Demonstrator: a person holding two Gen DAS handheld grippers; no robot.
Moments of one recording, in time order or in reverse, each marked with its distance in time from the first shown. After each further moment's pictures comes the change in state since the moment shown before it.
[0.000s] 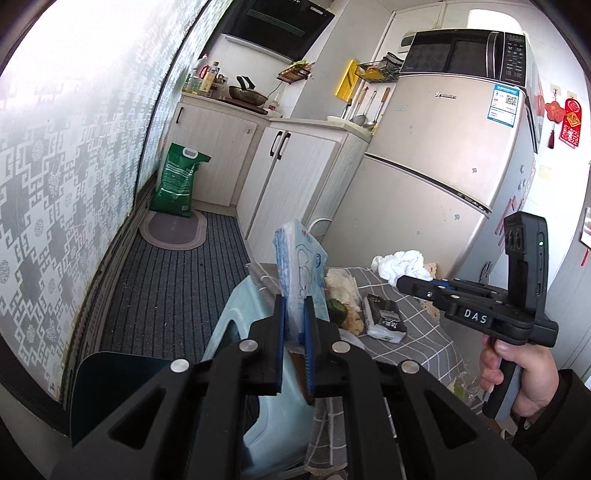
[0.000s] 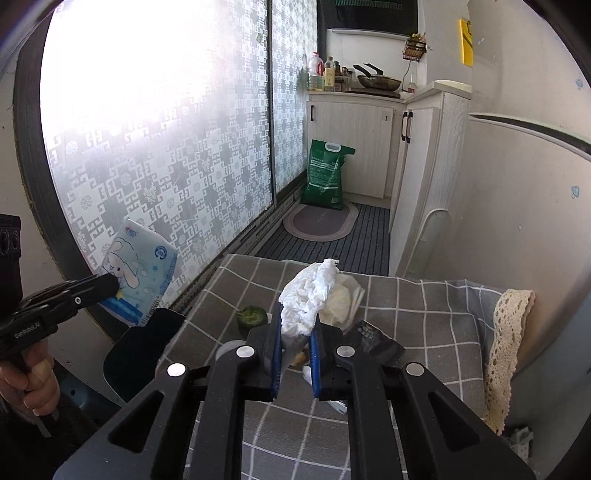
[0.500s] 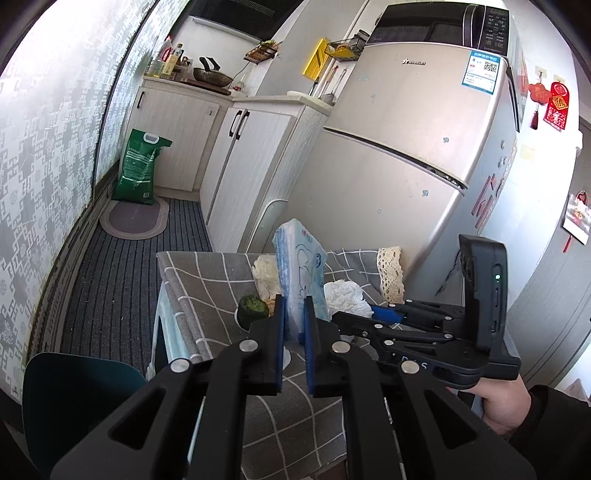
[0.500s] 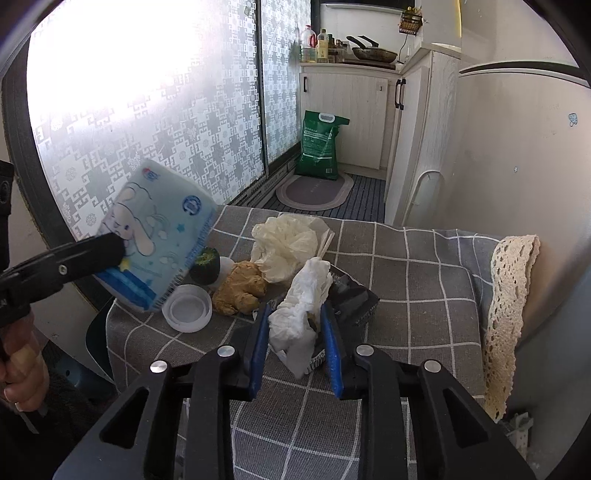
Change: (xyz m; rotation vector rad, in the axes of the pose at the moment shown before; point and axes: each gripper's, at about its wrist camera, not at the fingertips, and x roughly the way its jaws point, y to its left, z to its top) left arm 0.049 -0.061 -0.001 0.028 0.057 -0.125; right arm 0.022 -0.044 -0.036 0.023 0.115 -0.018
